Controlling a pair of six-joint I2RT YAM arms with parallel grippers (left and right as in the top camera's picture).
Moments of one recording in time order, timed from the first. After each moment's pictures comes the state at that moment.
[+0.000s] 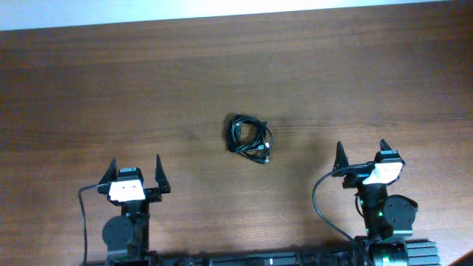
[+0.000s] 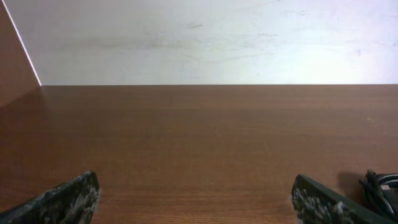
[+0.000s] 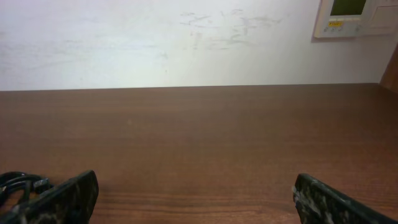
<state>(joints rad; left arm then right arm) 0.03 0.01 0.02 -0.08 -0.03 0.03 -0.08 0.01 0.01 -0.07 -0.07 0.03</state>
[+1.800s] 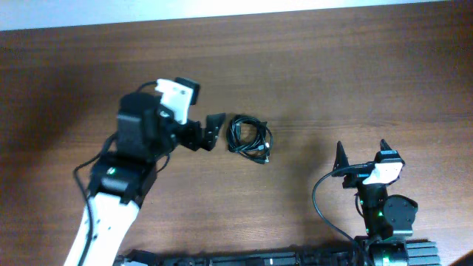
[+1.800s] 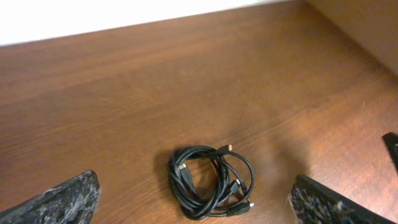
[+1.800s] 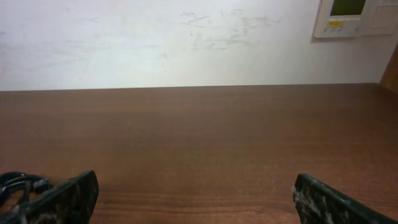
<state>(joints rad) -0.30 1.13 1.01 -0.46 0.34 -0.03 -0.08 0.01 0.01 -0.07 -0.07 0.03</state>
